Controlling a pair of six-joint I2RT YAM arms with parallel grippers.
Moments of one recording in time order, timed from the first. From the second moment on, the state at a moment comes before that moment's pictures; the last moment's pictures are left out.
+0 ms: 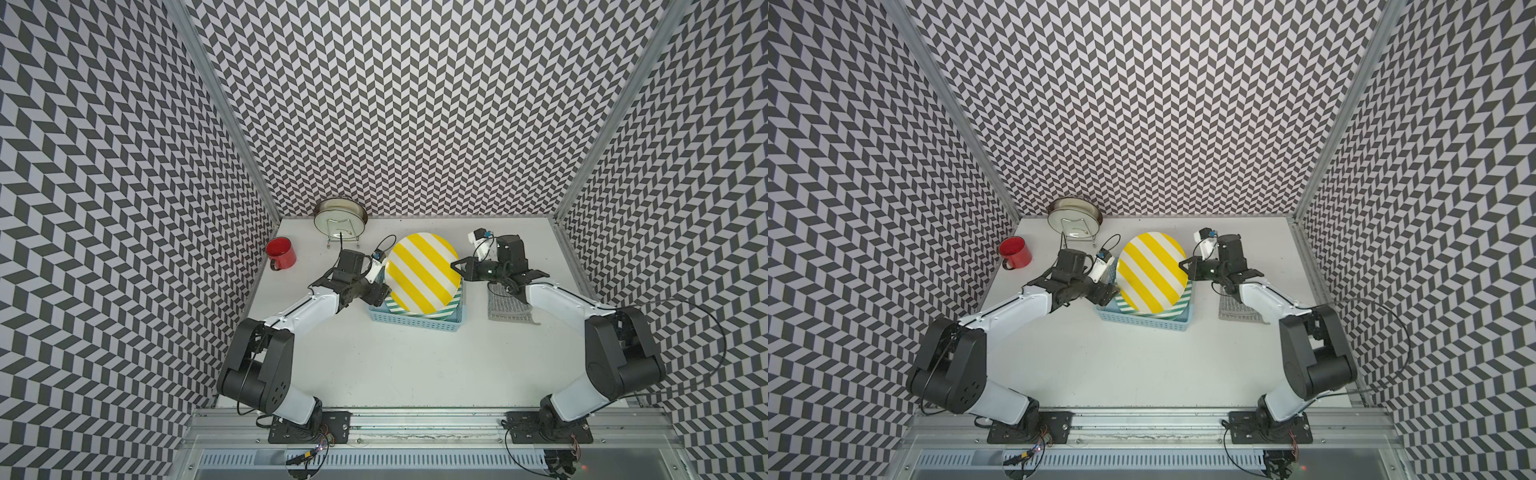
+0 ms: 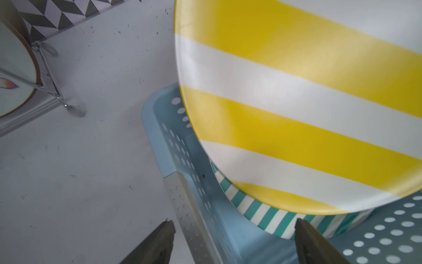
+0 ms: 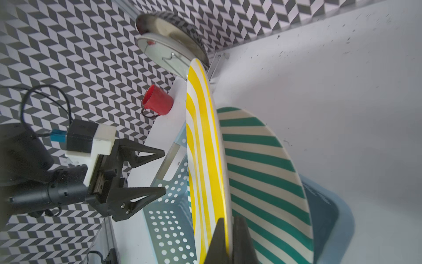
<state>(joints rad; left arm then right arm) -0.34 1.50 0.92 -0.23 0.22 0.23 0.26 1.56 0.98 0.03 -0.59 0.40</state>
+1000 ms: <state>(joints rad) -0.18 1.52 1.21 -0.62 0.99 0.35 0.14 1.29 0.79 0.24 -0.93 0.61</state>
